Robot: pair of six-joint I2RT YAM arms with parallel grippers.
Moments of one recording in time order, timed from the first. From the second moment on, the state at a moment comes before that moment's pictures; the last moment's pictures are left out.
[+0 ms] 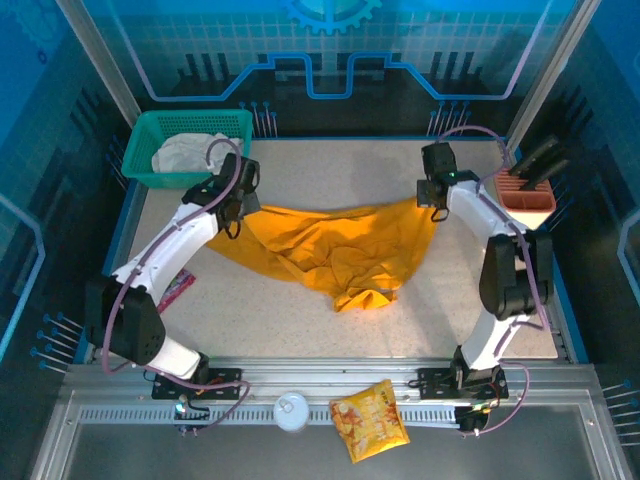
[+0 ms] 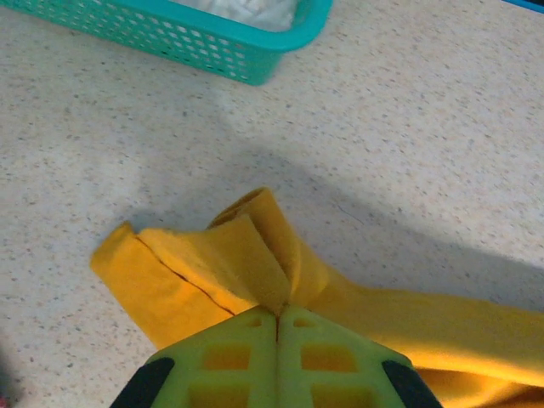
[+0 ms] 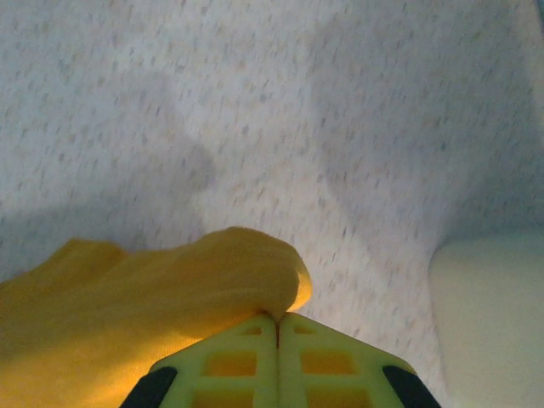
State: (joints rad) left arm -0.30 1.50 1.28 -0.72 -0.37 -0.61; right arm 0.14 1.80 1.41 -0.60 0.33 0.15
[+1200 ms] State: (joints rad) left arm -0.35 1.73 1.45 -0.52 -0.18 -0.47; right arm 0.11 1.50 0.94 -0.61 0.02 0.44
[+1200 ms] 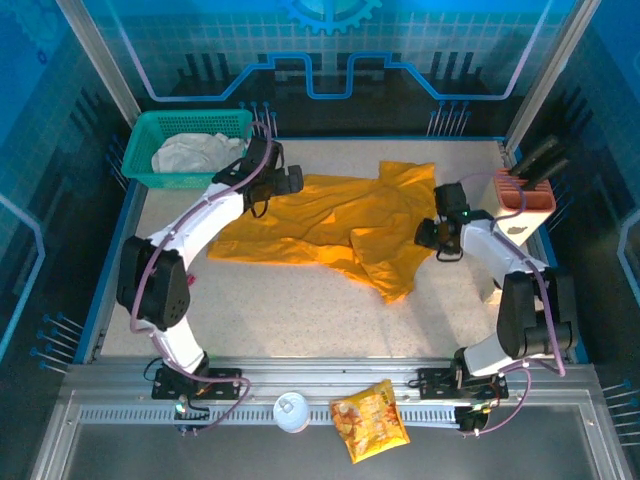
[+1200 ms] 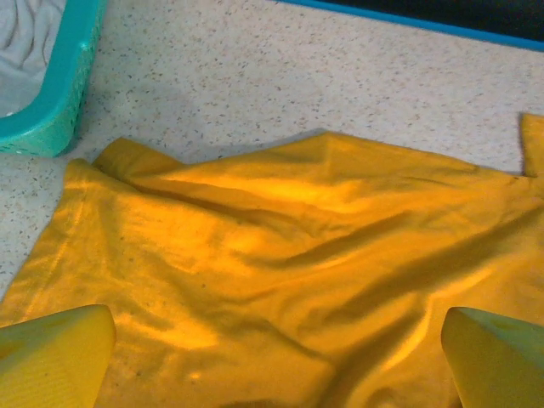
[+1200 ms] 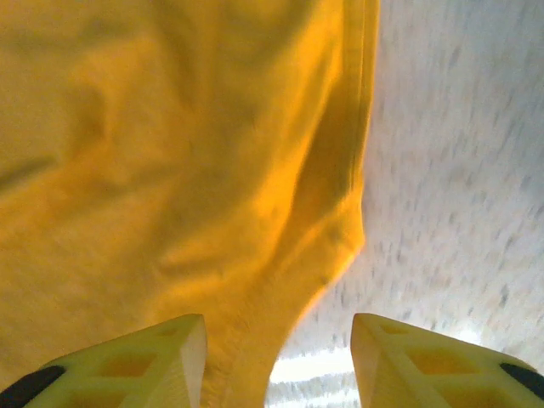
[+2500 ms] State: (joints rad) left arm -0.36 2.02 1.37 -0.68 -0.22 -0.56; right arm 0.07 1.99 1.57 -0.72 0.23 0.20
